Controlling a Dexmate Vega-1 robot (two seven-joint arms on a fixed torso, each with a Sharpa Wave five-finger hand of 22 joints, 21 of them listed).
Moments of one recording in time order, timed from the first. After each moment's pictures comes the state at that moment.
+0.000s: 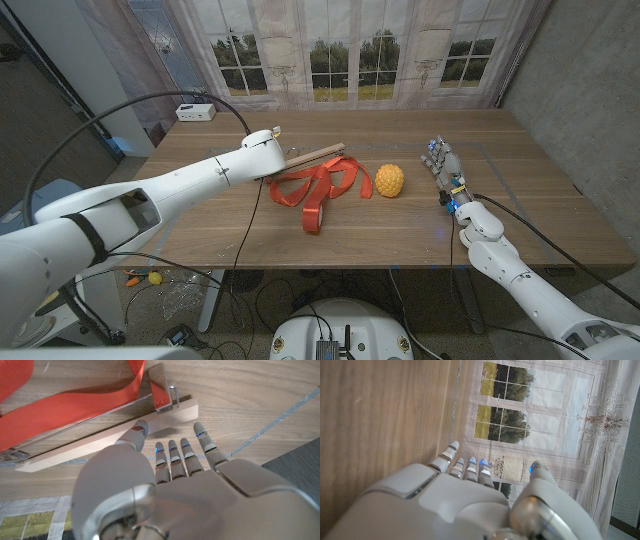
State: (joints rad) left arm 0.18 0.60 1.16 -1.63 -0.04 1.34 0.12; left_hand 0.91 0.11 0.51 -0.17 0.17 0.35 -0.01 0.22 0.18 0.30 -0.02 0.25 0.20 0.25 -0.02 0.21 0.18 0.18 0.09 0.60 0.18; right arm -0.92 -0.46 -0.31 -1.19 0.72 0.45 0.08; right_hand 0.24 0.08 0.25 -0.05 0.20 0.08 -0.01 0.19 0.18 0.05 0.06 0.21 0.19 -0.05 0.01 0.20 0.18 0.17 -0.01 0.19 0.17
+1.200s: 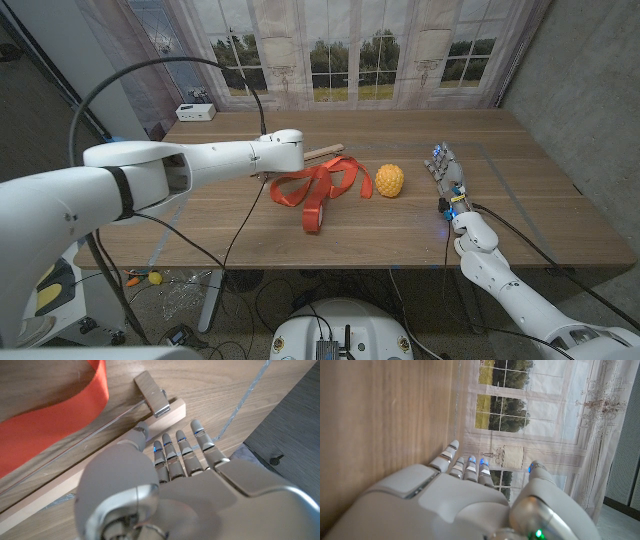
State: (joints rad) left arm -0.10 0.44 1.57 -1.32 -0.01 1.36 -0.07; left_hand 0.98 0.12 0.44 -0.16 0.17 0.38 -0.04 0.20 0.19 0.43 -0.06 0.27 0.21 0.39 -0.04 0.26 0.19 0.26 0.05 0.62 0.18; right arm -0.92 -0.38 -0.29 -1.08 0.74 0.58 0.09; right_hand 0.24 0.10 0.25 -0.06 0.20 0.09 -0.01 0.19 0.18 0.07 0.07 0.21 0.19 -0.03 0.02 0.20 0.18 0.19 -0.01 0.19 0.17
